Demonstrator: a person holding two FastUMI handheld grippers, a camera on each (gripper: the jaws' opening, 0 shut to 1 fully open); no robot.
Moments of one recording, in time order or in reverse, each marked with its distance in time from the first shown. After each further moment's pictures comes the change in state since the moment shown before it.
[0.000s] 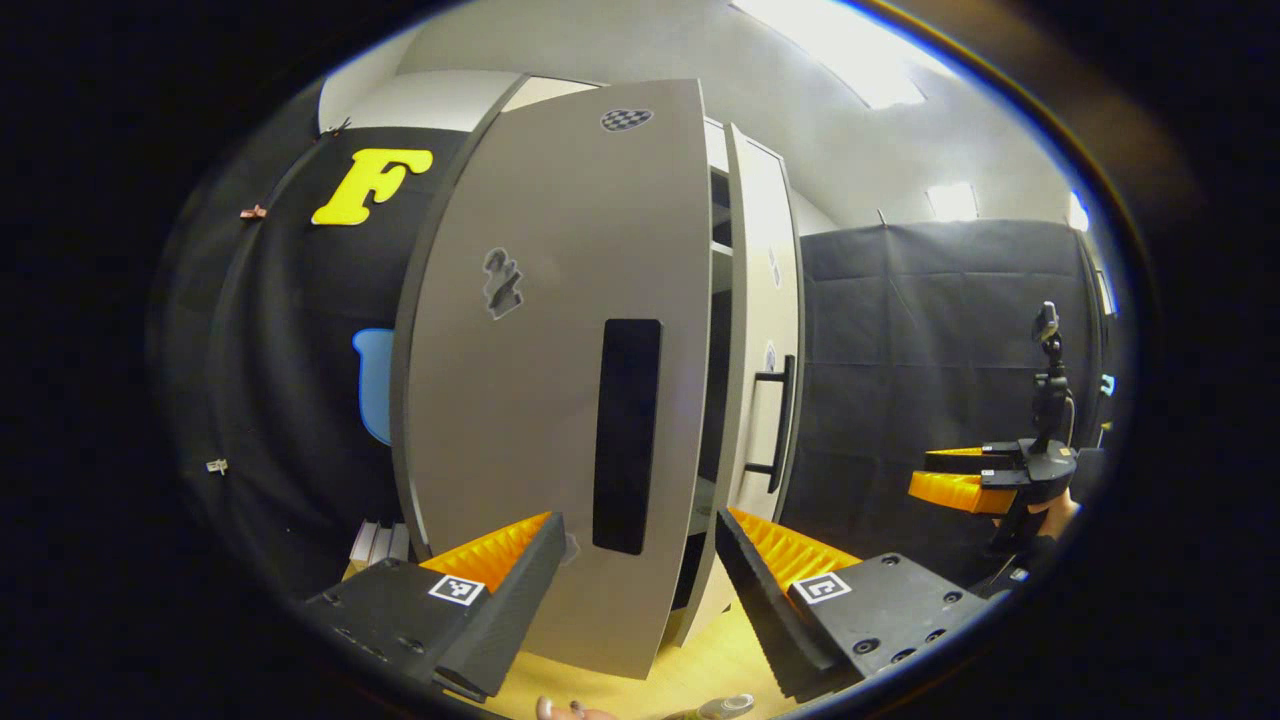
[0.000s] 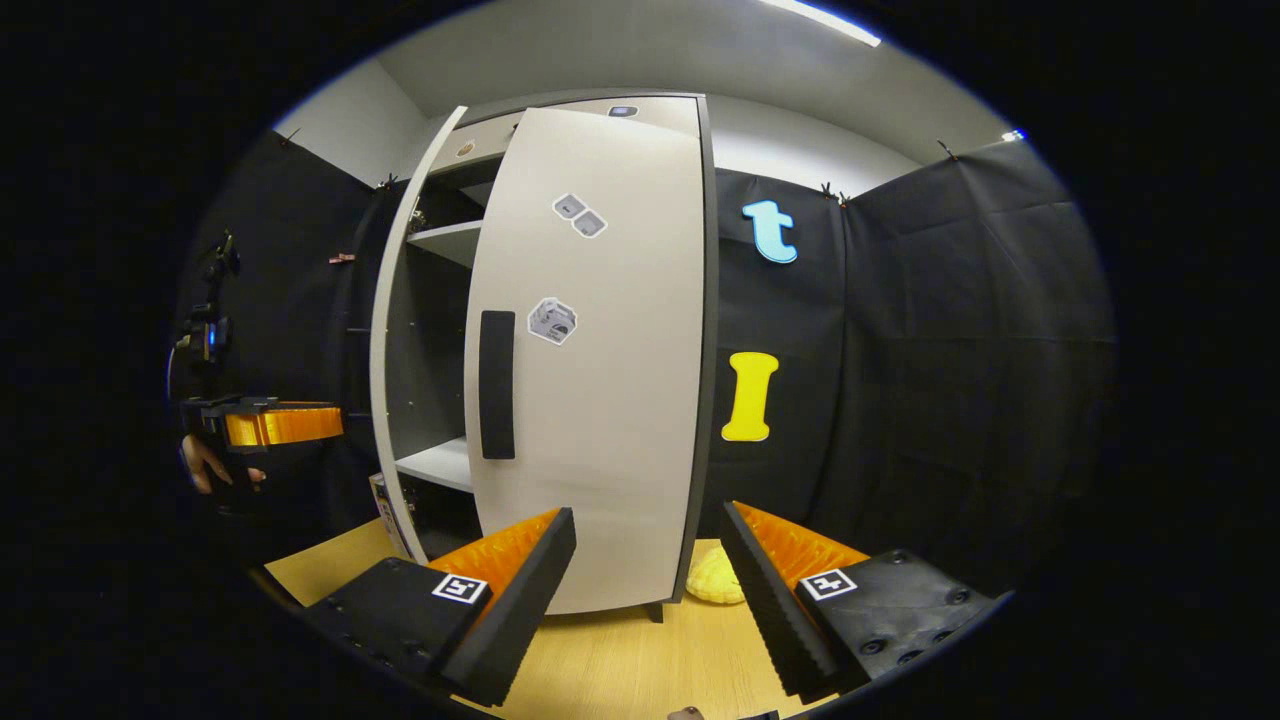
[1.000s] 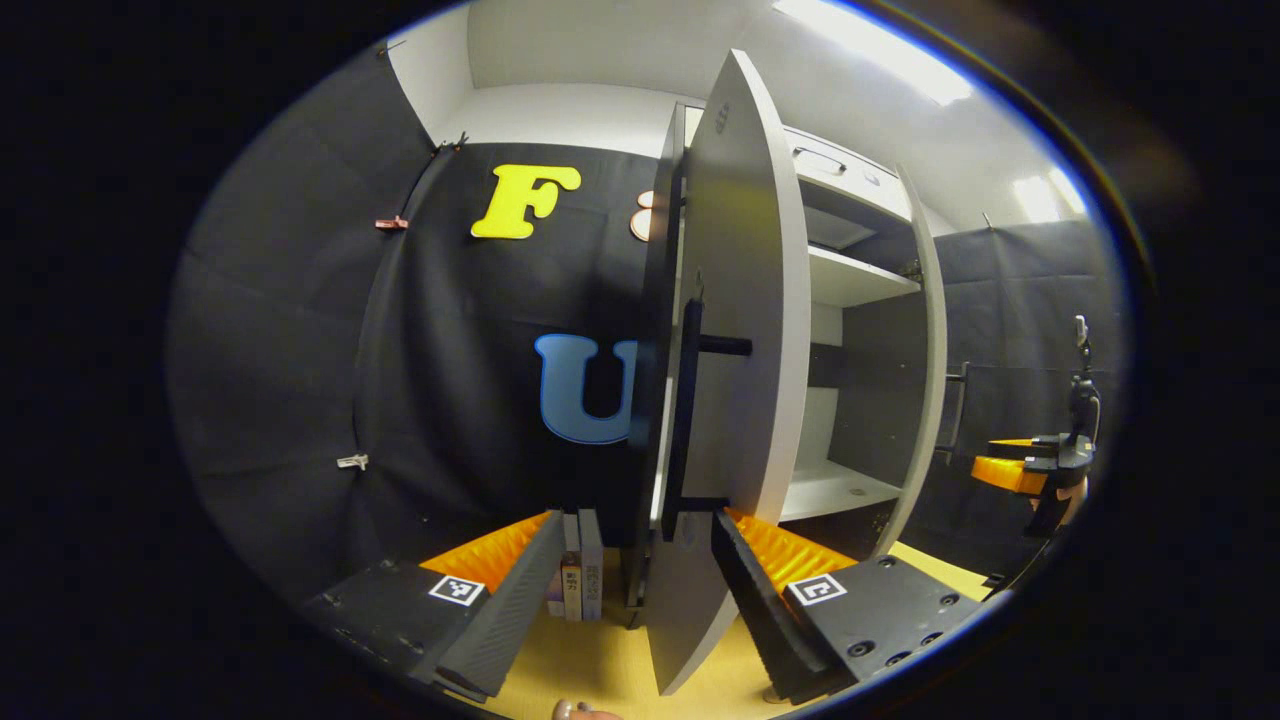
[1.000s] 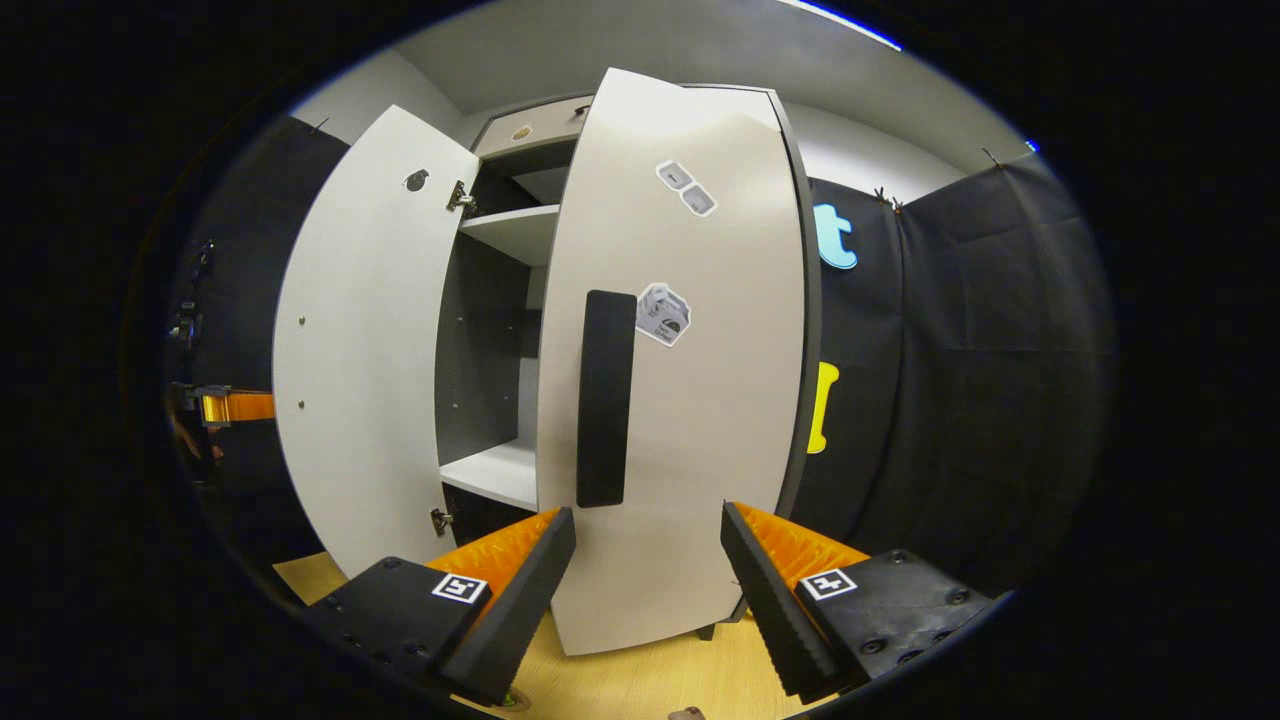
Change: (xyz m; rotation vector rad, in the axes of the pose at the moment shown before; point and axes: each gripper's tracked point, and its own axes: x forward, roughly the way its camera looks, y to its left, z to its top) left arm -0.135 0.156 -0.004 -0.028 0.006 0.374; right arm 0.053 0.085 -0.003 -0.033 -0.011 0.131
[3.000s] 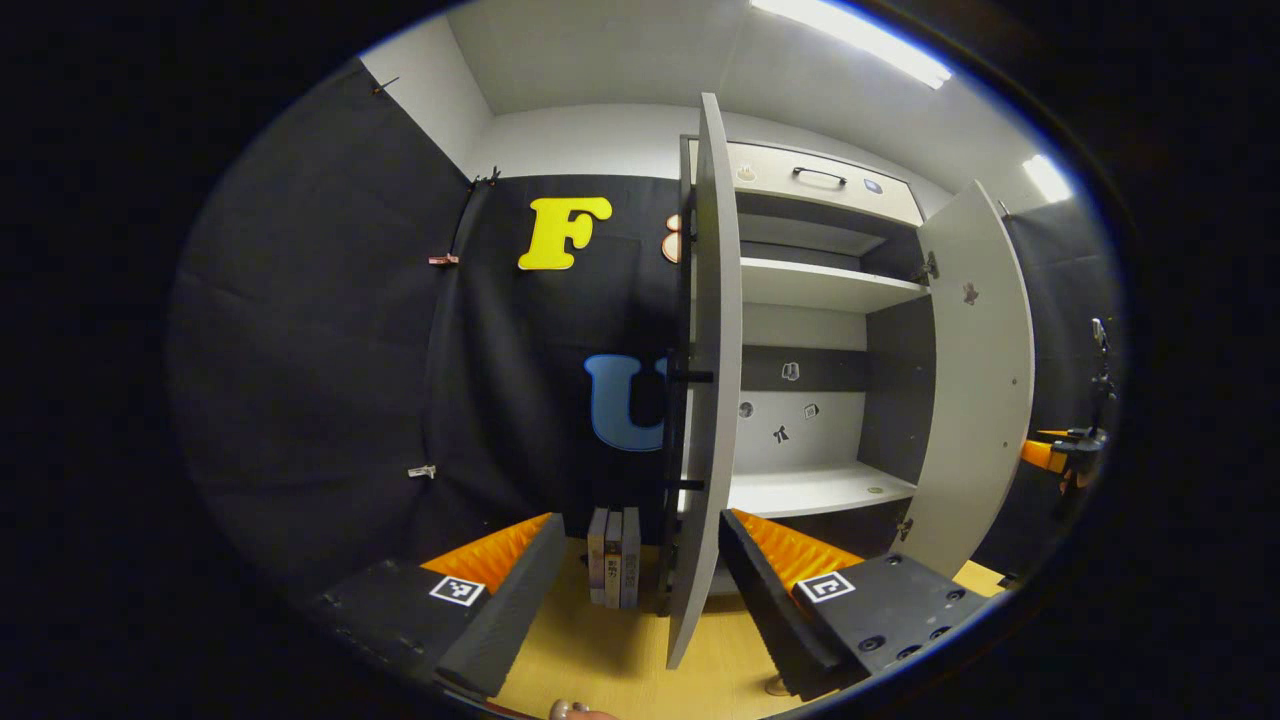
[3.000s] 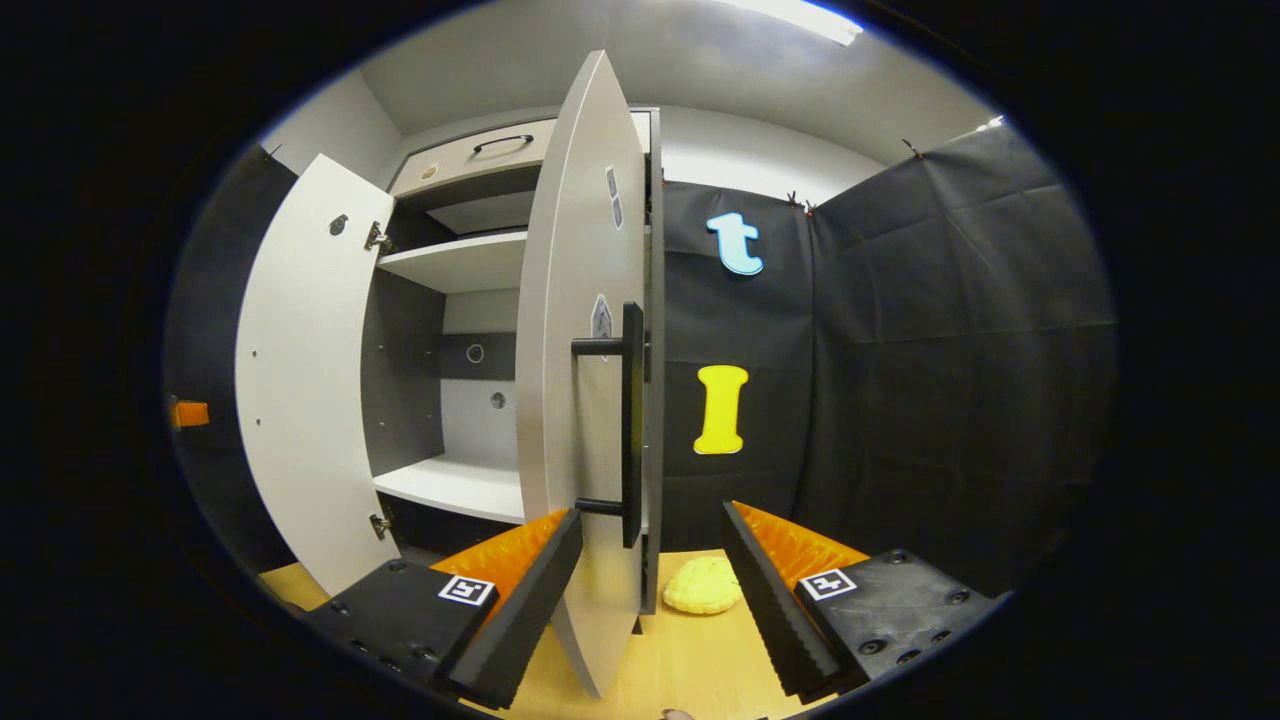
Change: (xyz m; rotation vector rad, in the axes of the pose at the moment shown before) left arm -0.092 -0.008 0.020 0.043 -0.026 0.195; right arm -0.049 -0.093 0.007 0.080 -0.059 -0.140
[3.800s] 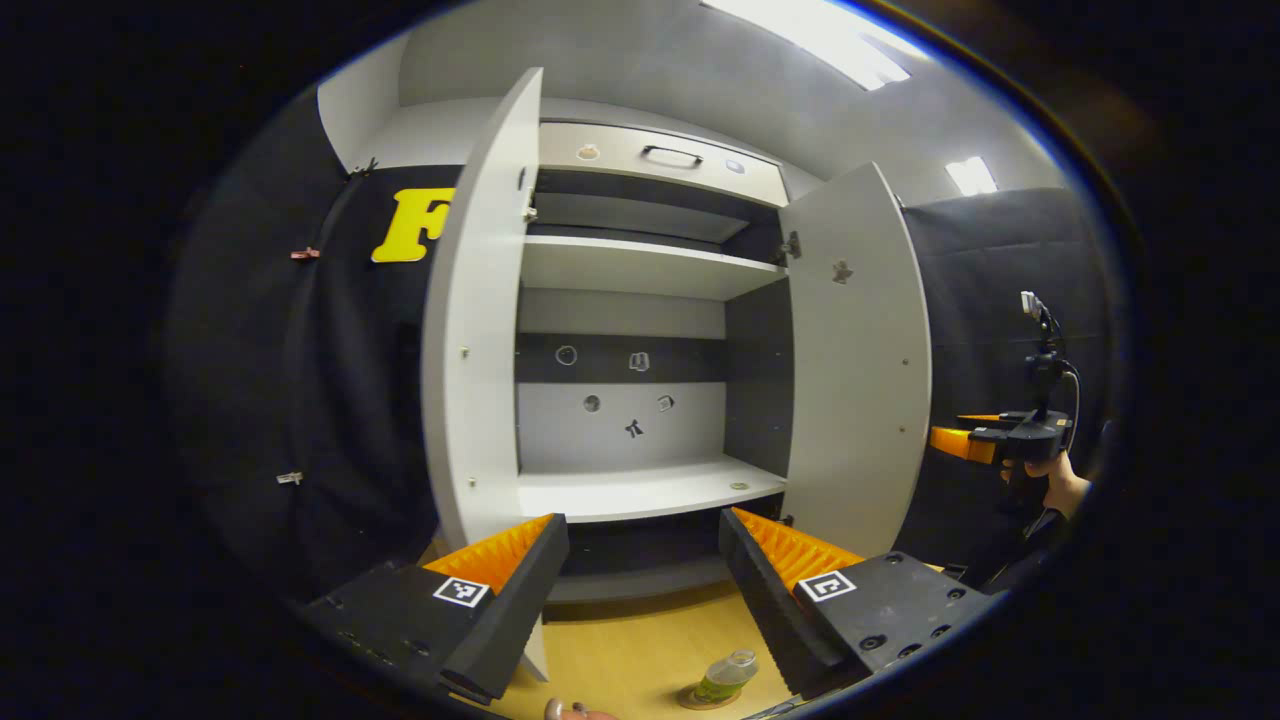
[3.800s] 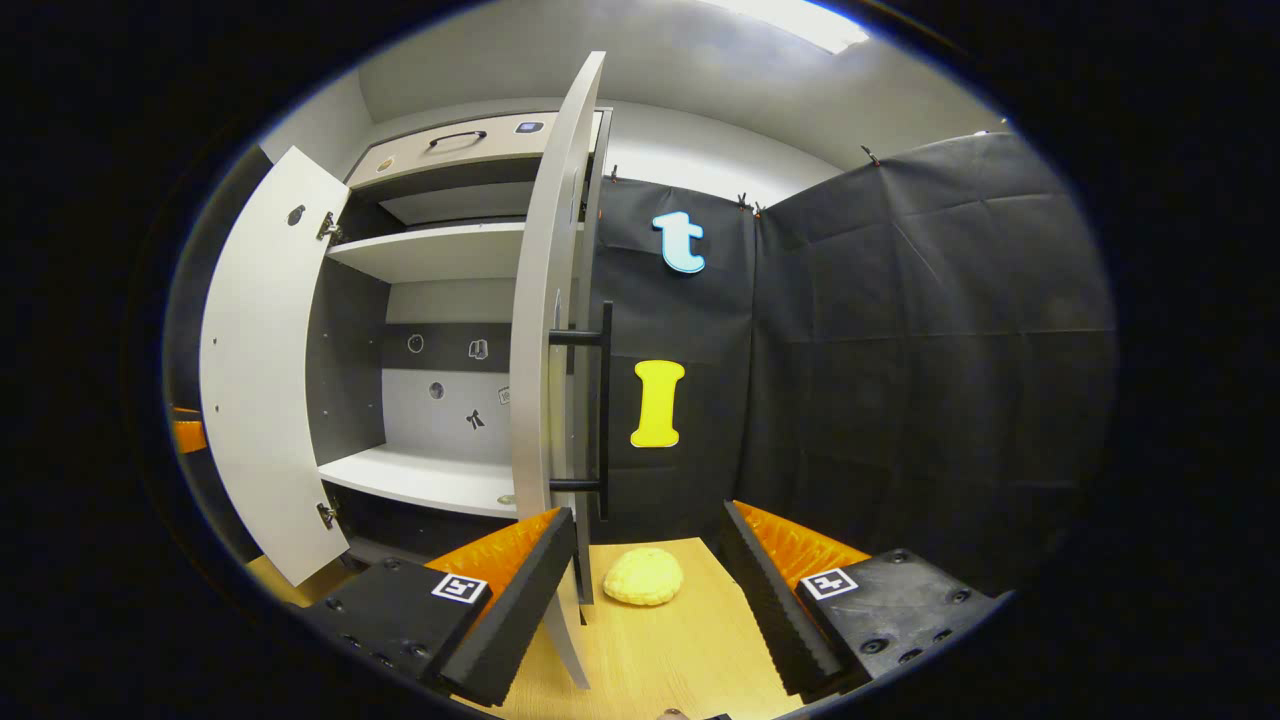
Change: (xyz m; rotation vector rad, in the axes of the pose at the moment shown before) left arm 0.016 -0.137 -0.011 0.033 -0.002 -0.311; right arm -0.020 -0.076 0.005 -0.043 0.002 -0.196
